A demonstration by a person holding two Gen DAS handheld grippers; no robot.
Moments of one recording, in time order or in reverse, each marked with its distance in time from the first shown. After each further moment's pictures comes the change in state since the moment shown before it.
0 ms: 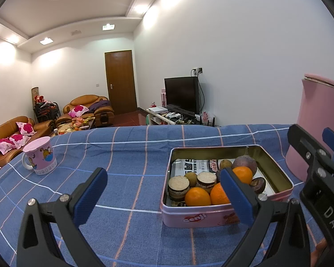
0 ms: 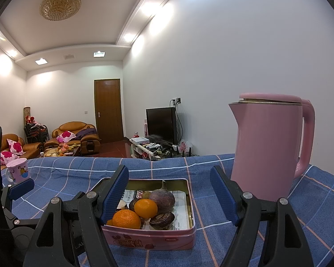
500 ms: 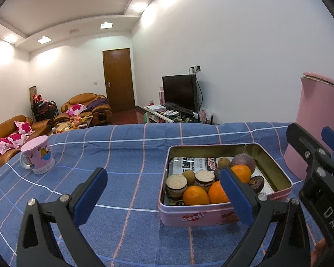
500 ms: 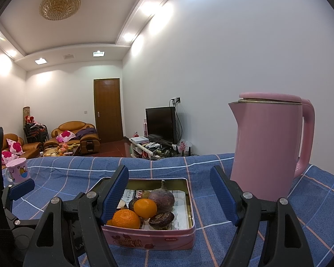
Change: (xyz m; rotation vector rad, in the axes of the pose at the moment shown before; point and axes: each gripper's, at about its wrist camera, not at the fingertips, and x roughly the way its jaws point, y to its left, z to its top) left arm 0.001 0.002 -0.001 -0.005 0.013 -0.021; right arm 0.001 0.000 -0.001 0.000 0.002 -0.002
